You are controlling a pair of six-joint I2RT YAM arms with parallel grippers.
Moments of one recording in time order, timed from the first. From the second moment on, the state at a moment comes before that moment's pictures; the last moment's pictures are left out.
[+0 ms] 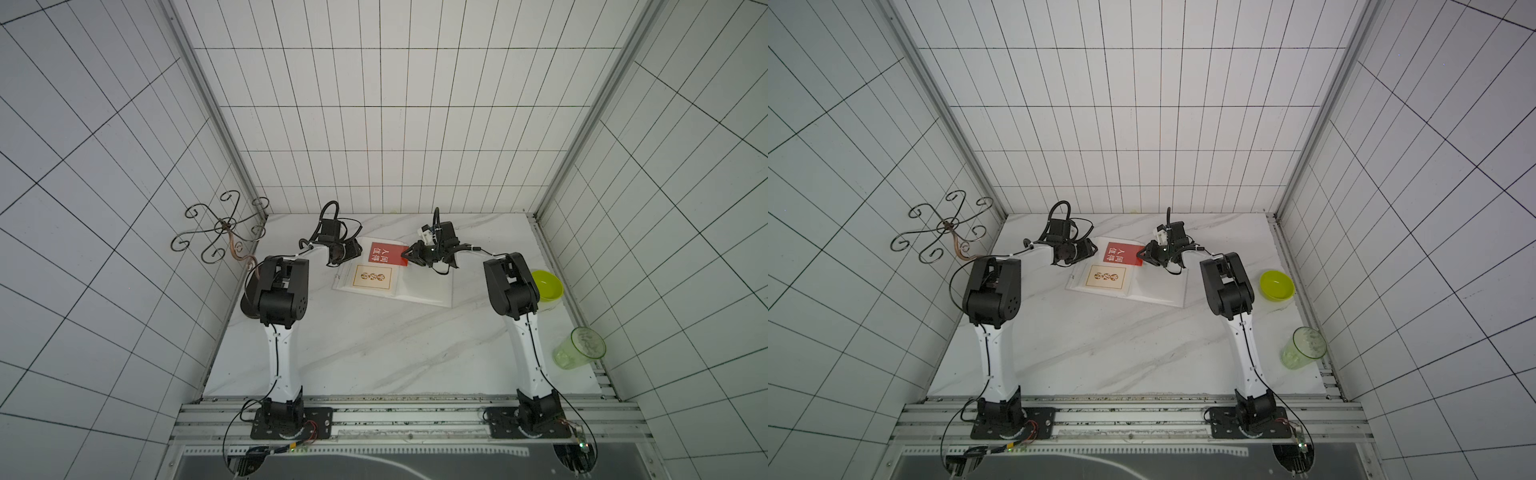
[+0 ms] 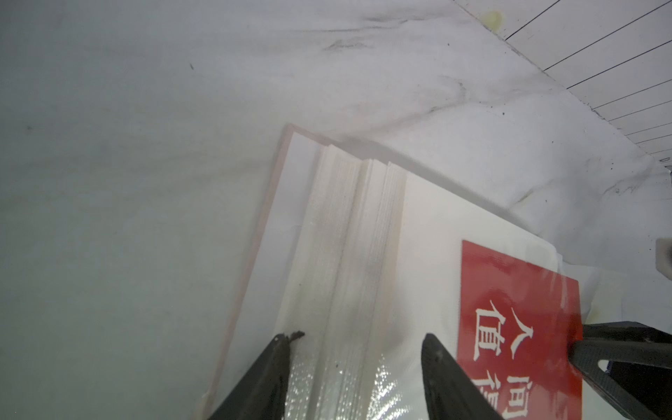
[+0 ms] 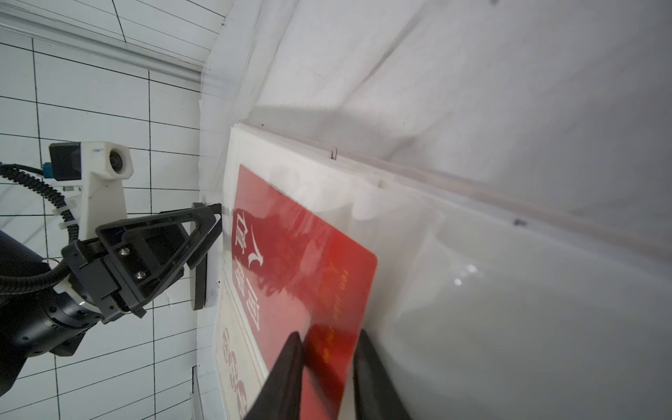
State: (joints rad) left arm -0.14 2.18 1.49 -0.19 0.30 -0.46; right arm 0.35 2.41 1.72 -0.03 -0.70 0.69
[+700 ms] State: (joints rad) left arm -0.14 2.18 1.49 -0.18 0.31 -0.47; right arm 0.38 2.48 1.85 -0.04 -0.79 0.74
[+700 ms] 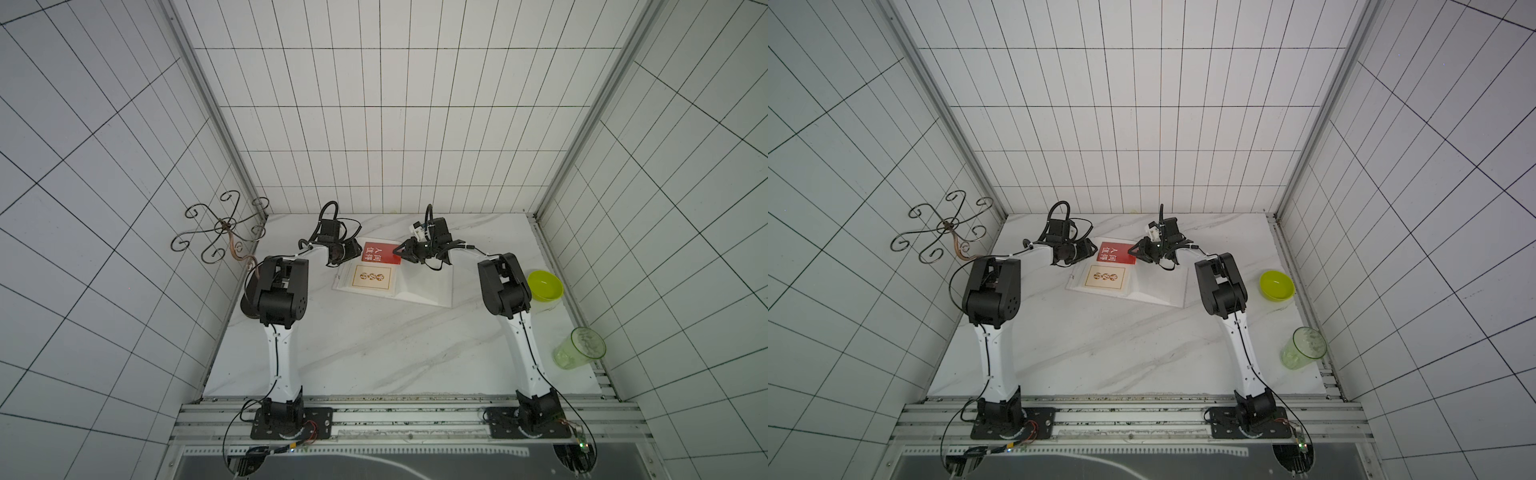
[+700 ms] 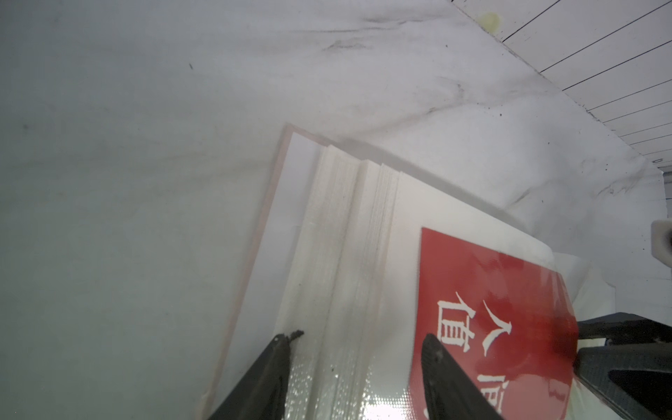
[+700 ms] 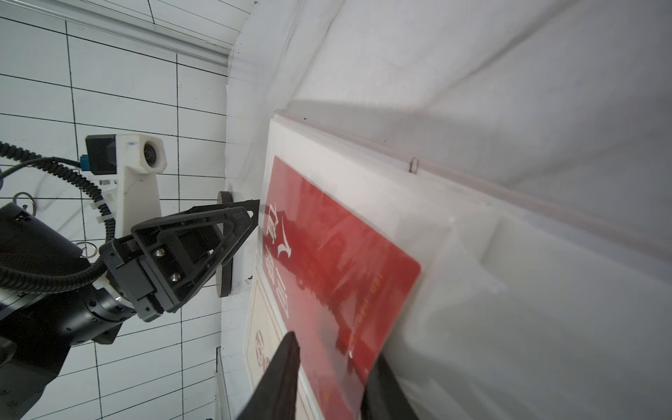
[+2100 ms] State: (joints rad) left arm -0.04 2.00 1.42 -0.40 0.14 -0.40; right arm 0.22 2.08 1.36 -0.25 -0.49 0.46
